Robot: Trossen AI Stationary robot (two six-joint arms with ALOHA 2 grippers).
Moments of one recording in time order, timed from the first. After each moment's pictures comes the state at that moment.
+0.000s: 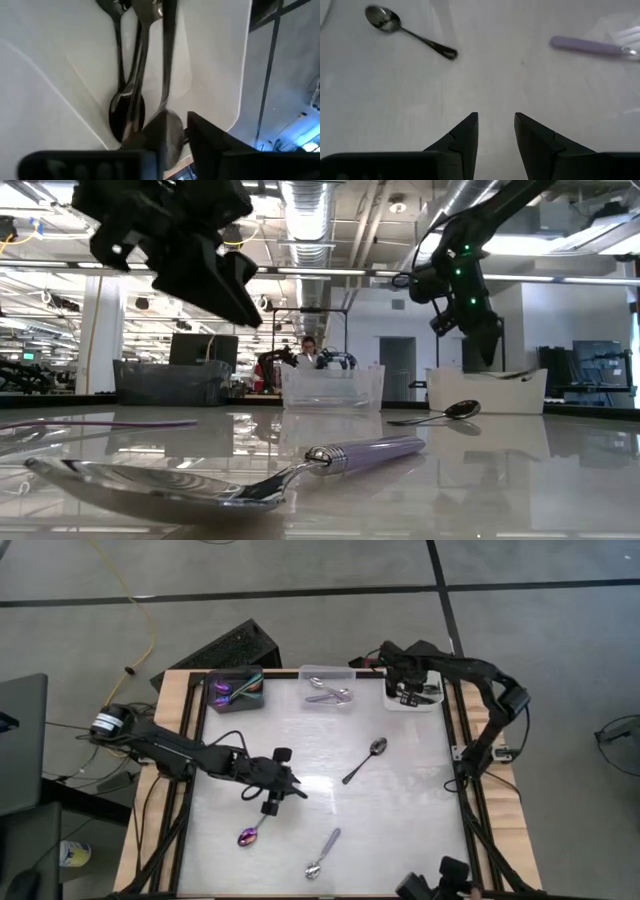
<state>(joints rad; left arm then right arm) -0.21 1.42 0.73 0.05 -0.14 0.09 -0.80 1.71 1.28 -1.13 0.53 -0.45</state>
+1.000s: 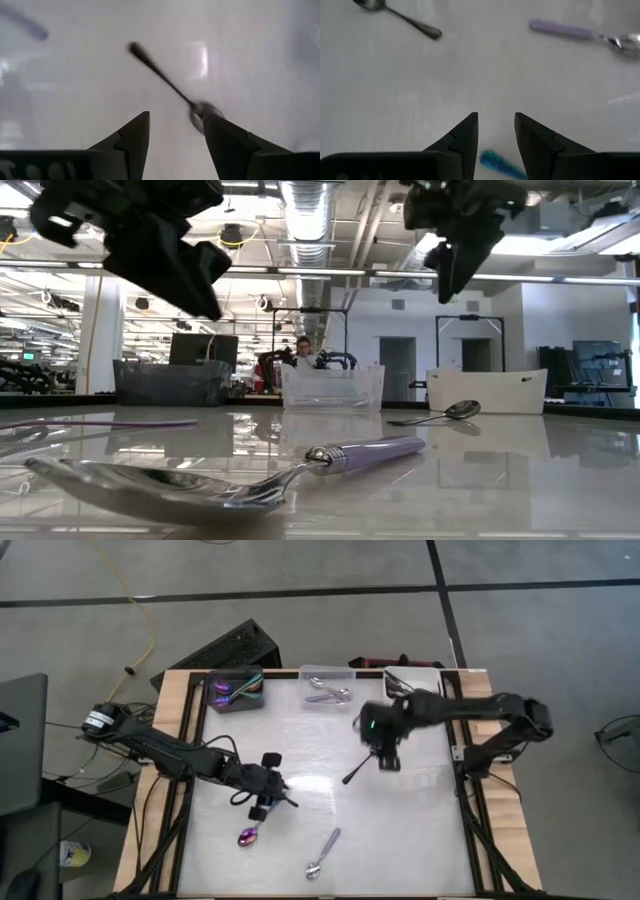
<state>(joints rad) -0.29 1.32 0.73 -0.12 -0.15 0.00 -0.15 1.46 1.29 -1.06 -0.08 -0.09</state>
